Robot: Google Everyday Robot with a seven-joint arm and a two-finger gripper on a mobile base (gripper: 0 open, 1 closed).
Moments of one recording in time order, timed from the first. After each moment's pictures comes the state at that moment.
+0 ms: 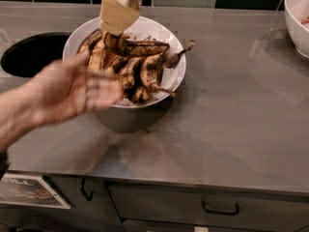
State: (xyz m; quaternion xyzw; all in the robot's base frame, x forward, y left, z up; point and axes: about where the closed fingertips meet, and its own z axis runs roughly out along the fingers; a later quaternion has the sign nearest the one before) arm 0.457 0.061 1.078 -0.66 0.68 0.01 0.32
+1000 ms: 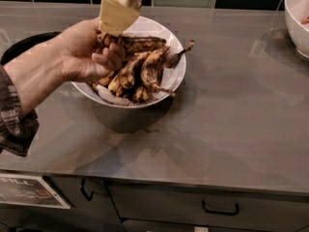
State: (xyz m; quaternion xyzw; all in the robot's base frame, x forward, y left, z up) arm 0.457 0.061 1.078 -0.66 0.68 0.01 0.32
